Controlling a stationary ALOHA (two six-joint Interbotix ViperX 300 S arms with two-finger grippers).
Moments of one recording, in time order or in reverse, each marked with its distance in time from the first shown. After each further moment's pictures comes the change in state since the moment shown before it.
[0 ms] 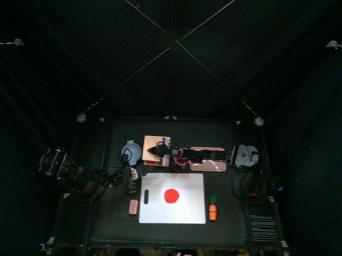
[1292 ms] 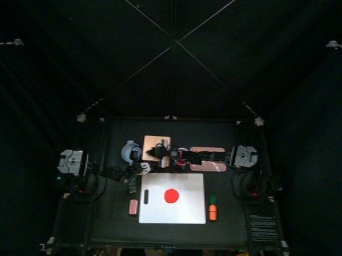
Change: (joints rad) left arm 0.178 0.296 -0.172 0.000 0.114 -0.048; right arm 0.040 0.011 -0.006 0.008 -0.002 0.006
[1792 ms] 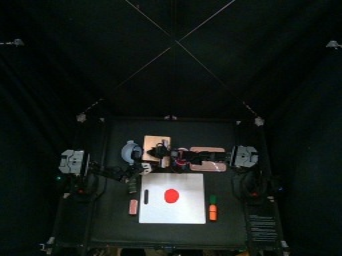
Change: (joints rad) left arm -0.009 0.006 -0.011 -0.018 0.012 0.075; right arm 0.002 -0.003 0.009 0.017 -0.002 0.005
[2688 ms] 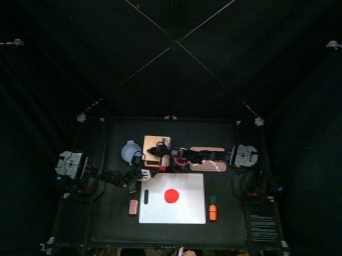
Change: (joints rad) left arm -0.144 -0.032 0.023 -0.031 0.060 -0.003; right arm -0.049 0.006 -0.002 0.002 -0.002 -0.003
